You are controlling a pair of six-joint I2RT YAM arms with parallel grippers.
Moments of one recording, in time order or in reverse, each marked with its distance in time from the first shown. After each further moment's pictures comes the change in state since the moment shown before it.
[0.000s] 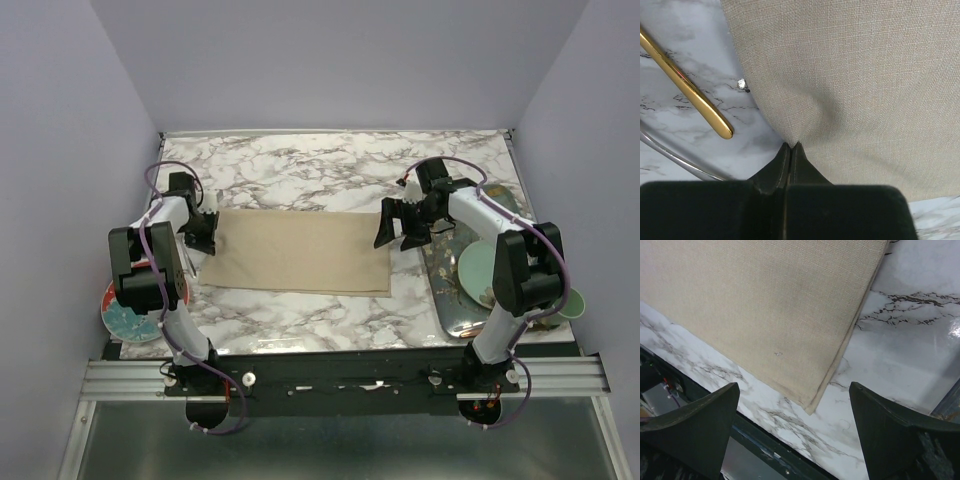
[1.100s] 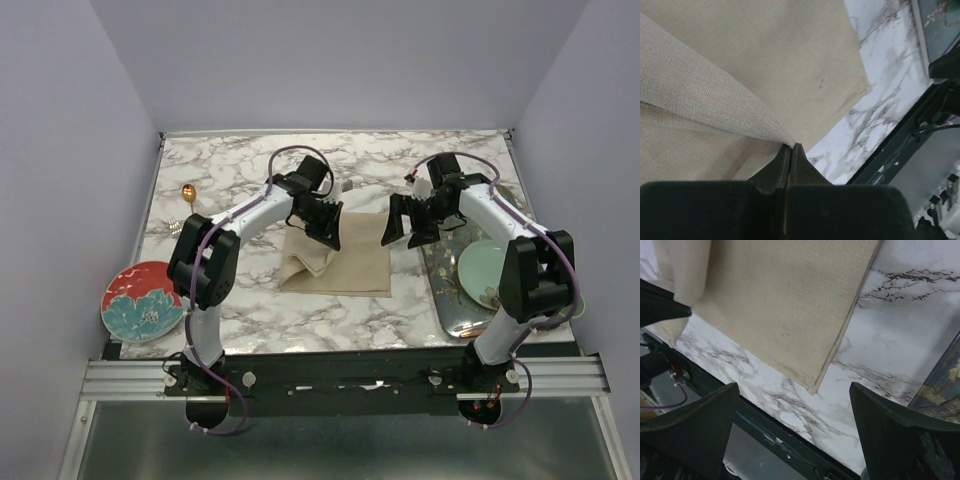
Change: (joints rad) left arm -0.692 0.116 0.336 -0.035 0.348 -0.416; right arm -0.042 -0.052 0.026 -0.104 -0.041 -0.053
